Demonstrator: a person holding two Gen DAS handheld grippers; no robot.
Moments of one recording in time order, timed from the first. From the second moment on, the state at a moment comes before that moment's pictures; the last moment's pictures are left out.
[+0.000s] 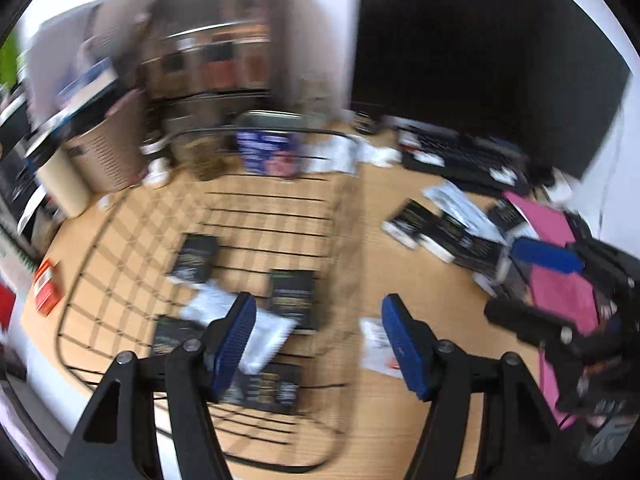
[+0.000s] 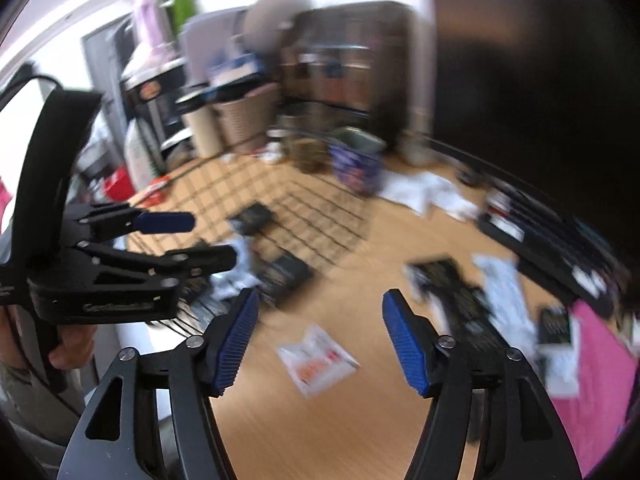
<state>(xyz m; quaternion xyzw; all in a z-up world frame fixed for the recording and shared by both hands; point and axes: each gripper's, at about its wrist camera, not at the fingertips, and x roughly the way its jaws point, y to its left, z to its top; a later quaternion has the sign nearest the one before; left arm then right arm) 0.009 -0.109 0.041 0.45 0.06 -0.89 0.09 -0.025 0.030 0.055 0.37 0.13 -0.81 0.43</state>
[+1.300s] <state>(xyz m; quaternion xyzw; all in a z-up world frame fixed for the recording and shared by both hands) -0.069 0.009 -0.083 0.55 -0.01 -0.84 -0.02 -0.075 0.186 -0.065 0.47 0.11 -0.83 0.27</state>
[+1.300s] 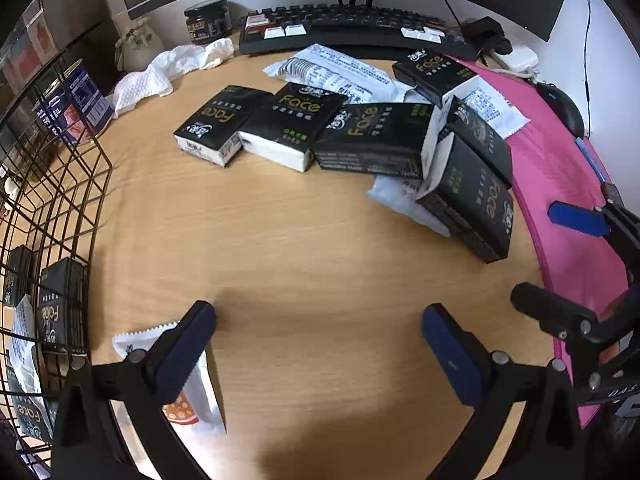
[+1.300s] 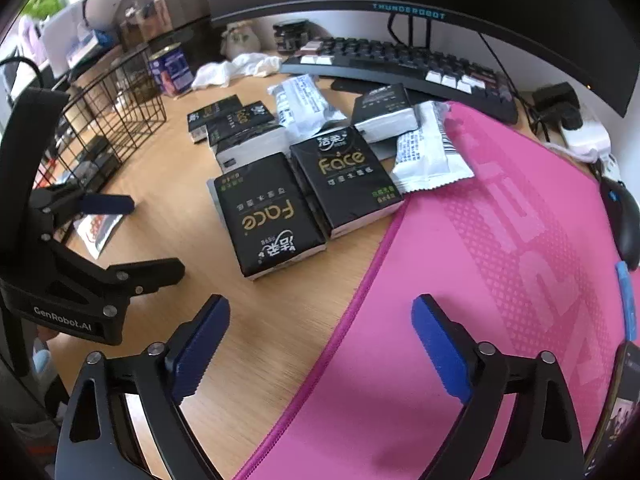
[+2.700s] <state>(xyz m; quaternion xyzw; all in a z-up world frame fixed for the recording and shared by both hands) -0.088 0.013 -0.054 0.53 -0.04 -0.85 -0.01 -0.098 0.167 -0.044 0.45 0.10 -0.83 0.30</state>
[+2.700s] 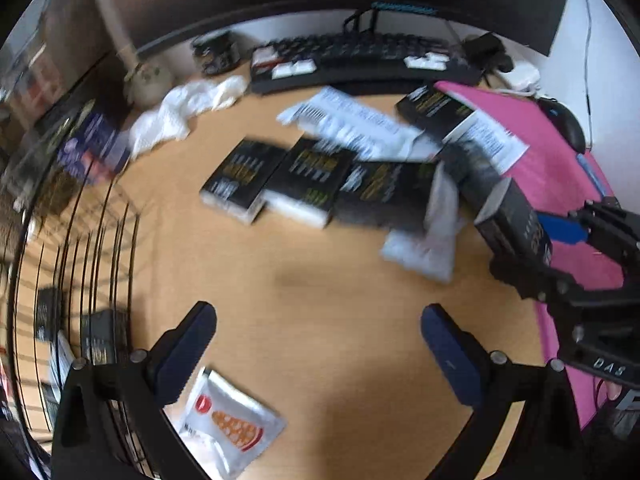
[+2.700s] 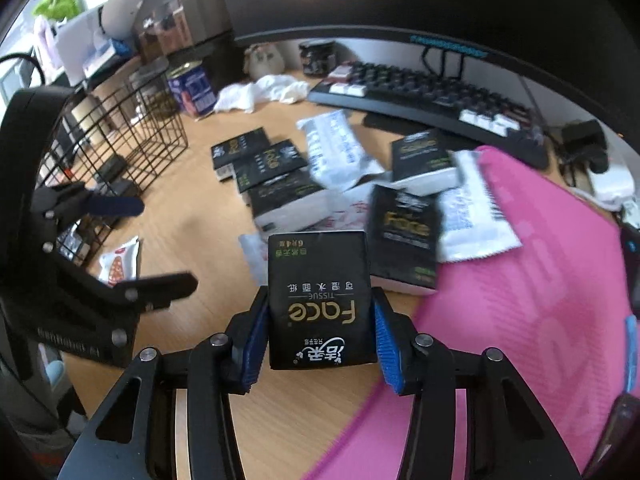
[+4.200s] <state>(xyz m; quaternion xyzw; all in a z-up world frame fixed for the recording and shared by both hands) -0.062 0.005 -0.069 0.55 -0.06 -0.83 -0.02 -0.075 0.172 -0.057 0.46 0.12 -0.83 0.30</state>
